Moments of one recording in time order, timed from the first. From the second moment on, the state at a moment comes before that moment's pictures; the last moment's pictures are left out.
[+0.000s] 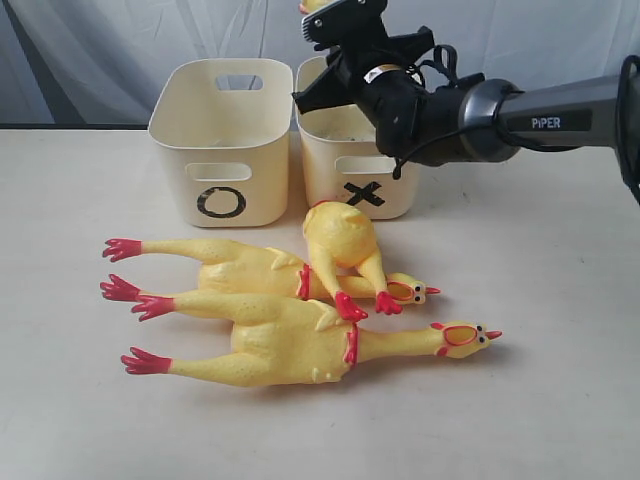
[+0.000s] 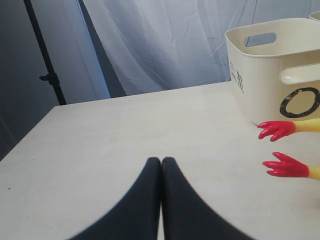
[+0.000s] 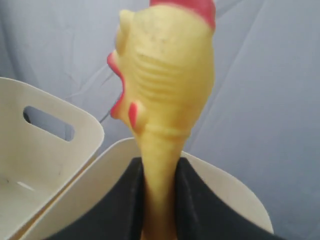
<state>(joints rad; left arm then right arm) 0.01 0.00 0.00 0.21 0.23 -0.04 0.53 2.18 -1.52 0.52 -0.51 -0.79</state>
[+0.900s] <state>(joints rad) 0.01 0.00 0.00 0.21 0.23 -0.04 0.51 2.18 -1.52 0.58 -0.49 -0.81</state>
